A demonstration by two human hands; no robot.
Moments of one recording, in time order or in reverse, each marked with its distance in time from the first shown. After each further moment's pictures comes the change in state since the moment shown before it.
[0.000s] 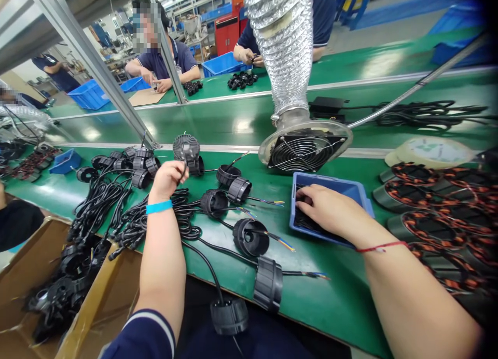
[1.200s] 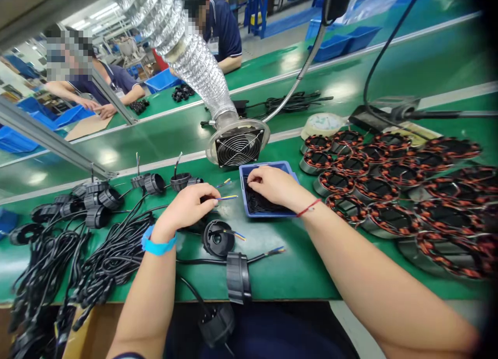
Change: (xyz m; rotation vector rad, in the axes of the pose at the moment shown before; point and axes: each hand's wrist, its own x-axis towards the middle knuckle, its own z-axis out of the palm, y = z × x) left_hand -0.037 0.070 0.115 0.563 -0.712 0.447; right_hand -0.001 -0.005 -0.023 0.316 0.093 0.188
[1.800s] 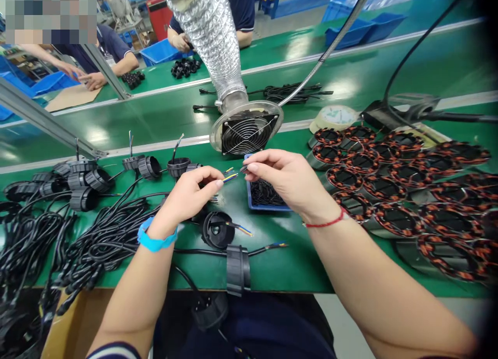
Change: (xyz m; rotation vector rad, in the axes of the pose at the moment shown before) left_hand -0.002 0.001 0.016 -0.301 0.242 -0.026; right_hand -0.026 -0.035 -0.008 1.154 0.194 -0.136
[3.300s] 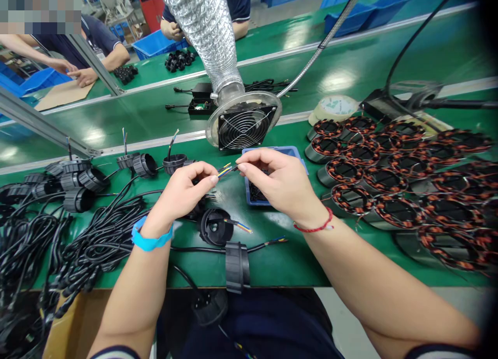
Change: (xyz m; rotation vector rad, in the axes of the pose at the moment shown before) left_hand -0.001 0.001 -0.003 -0.118 -0.008 -0.021; right_hand -0.011 0.007 0.011 -0.395 0.073 -0.228
